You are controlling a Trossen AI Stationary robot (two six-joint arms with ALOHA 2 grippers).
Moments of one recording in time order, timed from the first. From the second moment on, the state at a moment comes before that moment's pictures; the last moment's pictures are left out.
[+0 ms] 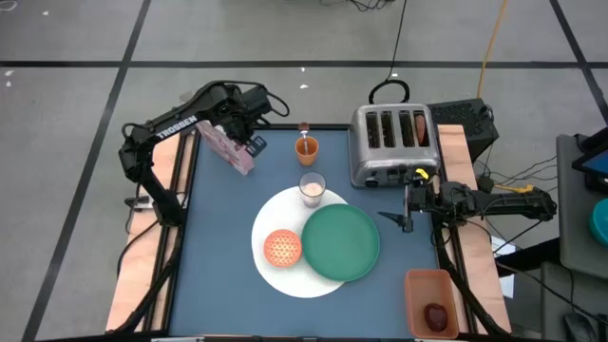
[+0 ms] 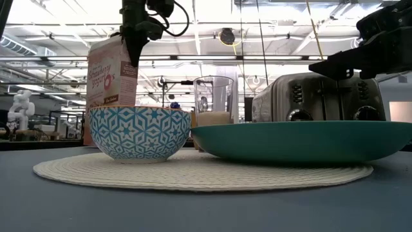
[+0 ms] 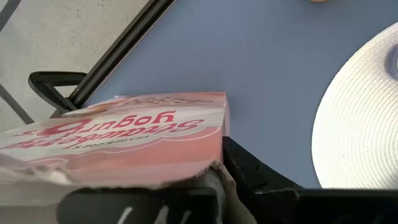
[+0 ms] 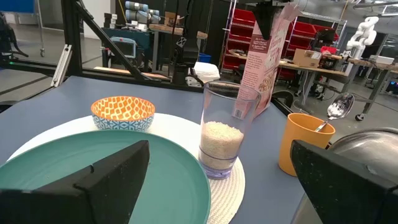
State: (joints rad) left arm 0.52 1.68 1.81 -1.57 -0.18 -0.29; right arm 0.02 0.09 0.02 0.03 0.10 -0.14
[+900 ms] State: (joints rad) left arm 0.48 1.65 2.03 -1.57 -0.13 -0.18; right arm 0.02 0.09 0.02 0.03 0.10 -0.14
